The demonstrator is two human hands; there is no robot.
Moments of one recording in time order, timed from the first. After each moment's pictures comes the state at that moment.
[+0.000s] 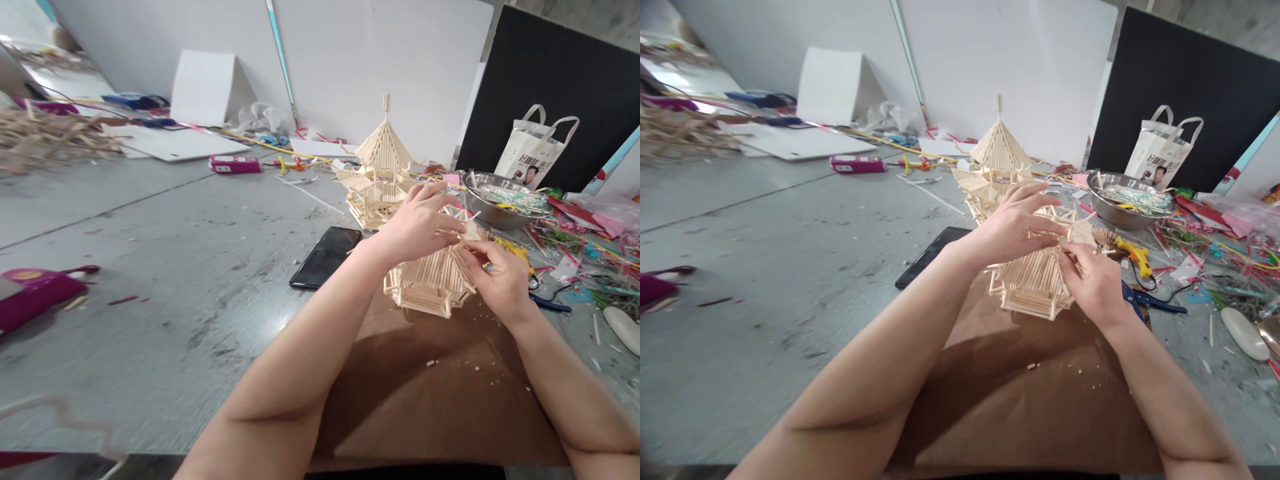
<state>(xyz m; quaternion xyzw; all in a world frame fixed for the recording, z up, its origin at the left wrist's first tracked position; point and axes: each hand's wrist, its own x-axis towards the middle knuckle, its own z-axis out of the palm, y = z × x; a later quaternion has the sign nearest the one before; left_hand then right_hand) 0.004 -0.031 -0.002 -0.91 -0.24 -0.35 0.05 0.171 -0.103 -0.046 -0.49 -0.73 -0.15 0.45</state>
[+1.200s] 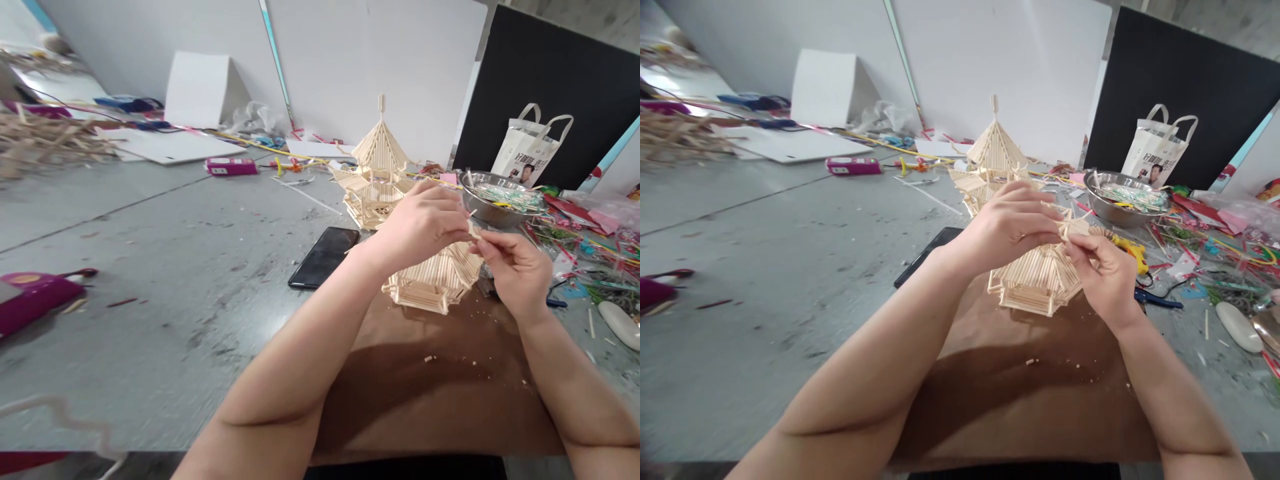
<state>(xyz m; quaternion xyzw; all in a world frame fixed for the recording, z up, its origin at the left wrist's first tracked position) 0.008 -0.060 0.017 -0.90 -0.21 -0.37 0.06 0.173 -0.117 -0.032 -0.43 -0.67 0.03 0.61</state>
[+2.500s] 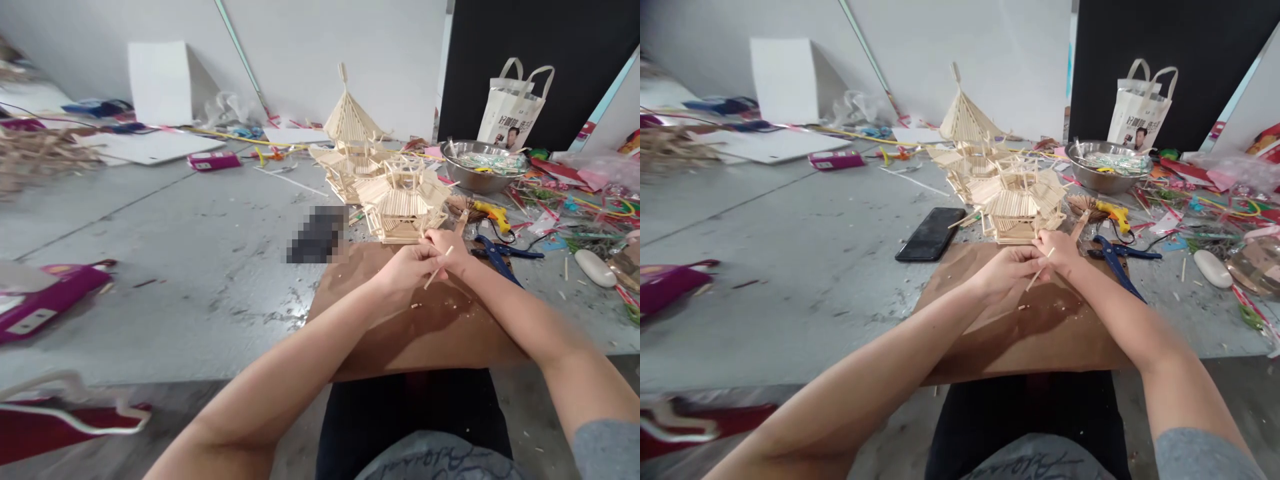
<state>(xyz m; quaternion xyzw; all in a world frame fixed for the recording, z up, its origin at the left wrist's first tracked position) 0.043 -0.119 -0.078 -0.57 -0.31 -0.32 -0.69 0.169 -0.085 -0.086 -0.65 -0.76 0.04 0.07</state>
